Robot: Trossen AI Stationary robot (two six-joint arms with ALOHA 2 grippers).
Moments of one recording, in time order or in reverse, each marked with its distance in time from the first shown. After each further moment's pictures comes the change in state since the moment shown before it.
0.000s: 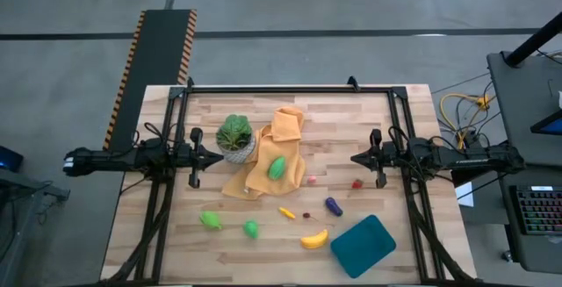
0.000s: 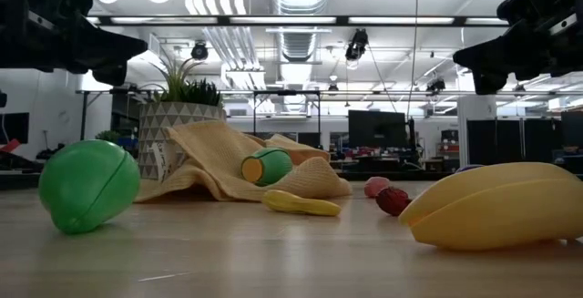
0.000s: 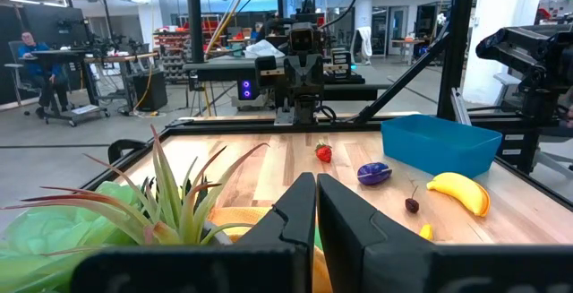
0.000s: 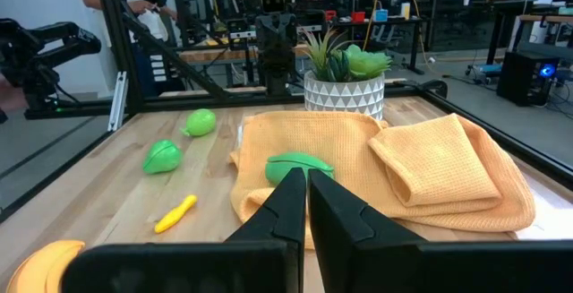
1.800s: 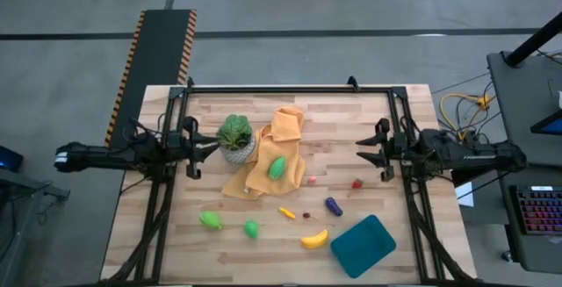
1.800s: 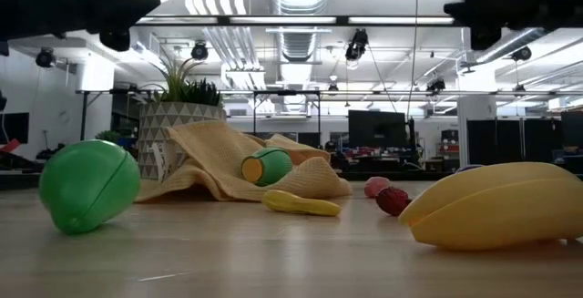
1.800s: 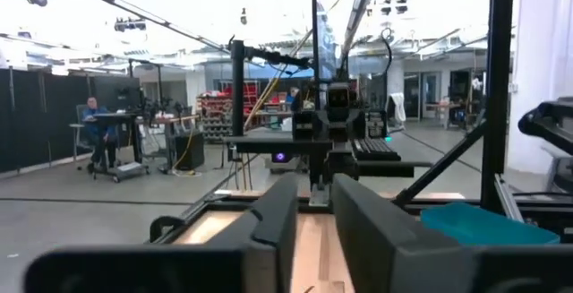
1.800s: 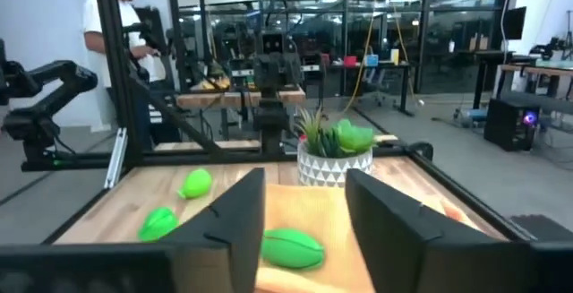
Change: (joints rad) left arm 0.001 0.200 0.113 0.306 -0.100 0.034; right arm 0.000 0.066 0.218 -0.040 0.019 -0.035
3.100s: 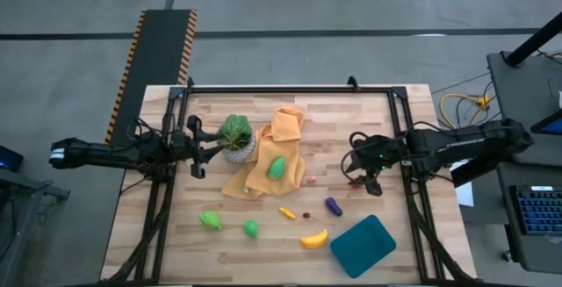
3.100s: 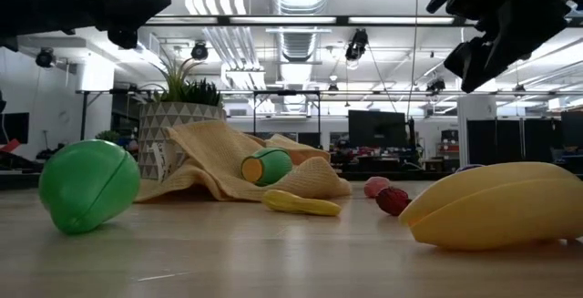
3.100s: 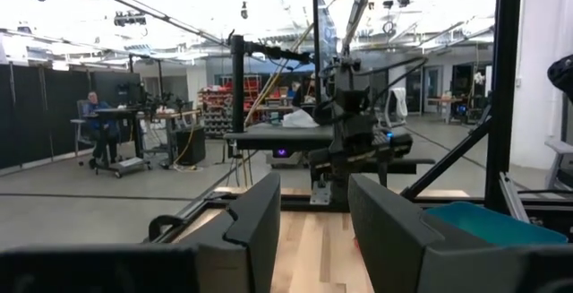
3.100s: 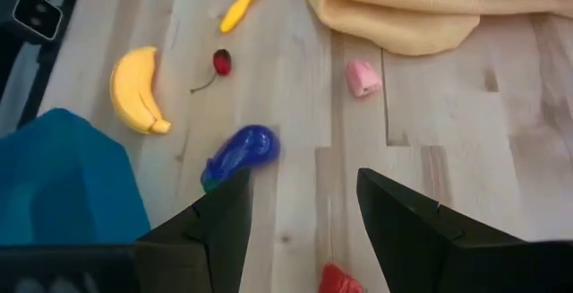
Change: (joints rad) left arm 0.000 0.121 0.019 0.090 -0.006 -0.001; right arm 0.068 0.649 0.402 -0.677 -0.197 0.121
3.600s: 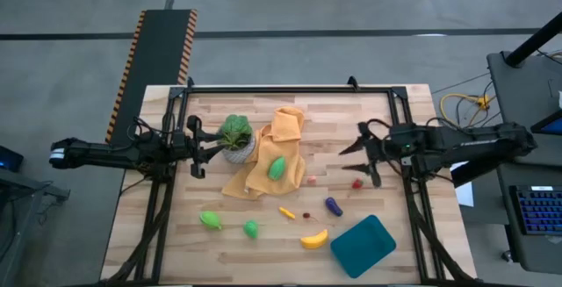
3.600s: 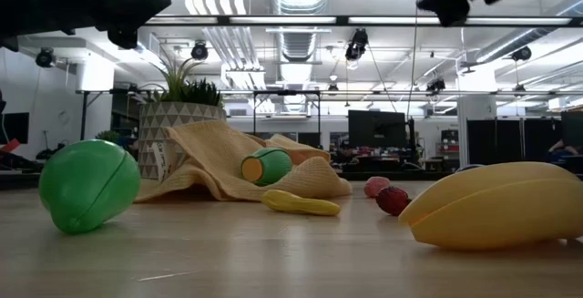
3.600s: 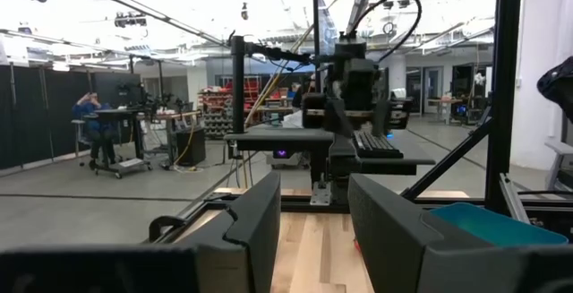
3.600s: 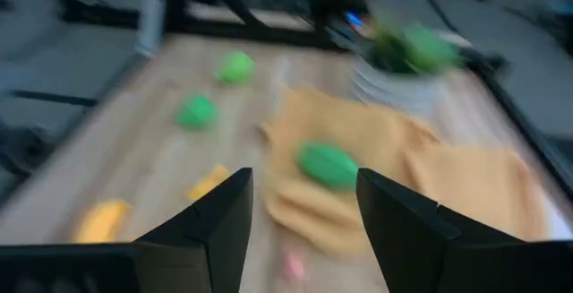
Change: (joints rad) left arm 0.000 0.000 -0.001 -0.002 0.000 0.001; right arm -0.002 -0.194 0.009 0.260 0.162 -0.217
